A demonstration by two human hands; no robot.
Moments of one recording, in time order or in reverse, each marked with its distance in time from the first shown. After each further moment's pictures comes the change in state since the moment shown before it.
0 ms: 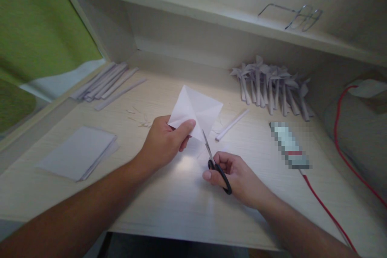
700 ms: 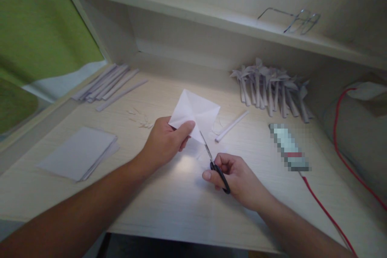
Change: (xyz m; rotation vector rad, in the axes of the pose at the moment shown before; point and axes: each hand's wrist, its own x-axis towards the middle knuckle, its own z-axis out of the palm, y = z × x) left_hand 0.003 -0.007 0.000 0.035 -0.001 -0.014; right_hand 0.000 0.003 0.001 -0.042 0.042 -0.022
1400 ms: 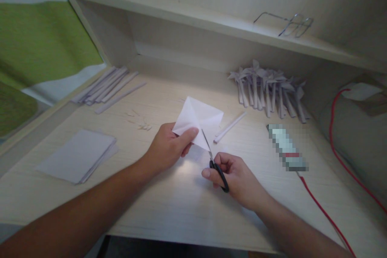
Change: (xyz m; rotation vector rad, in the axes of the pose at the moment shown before) left_hand -0.001 -0.008 0.007 -0.079 -0.136 0.008; right_hand 0.001 -0.002 0.001 0.059 0.031 -0.009
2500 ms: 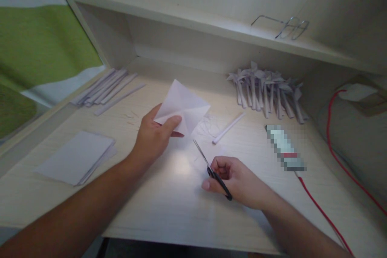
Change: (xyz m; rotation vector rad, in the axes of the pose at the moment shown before) left_hand 0.013 -0.005 -0.012 -0.304 0.348 0.046; right_hand -0.003 -0.002 -0.013 -0.102 -0.133 0.079
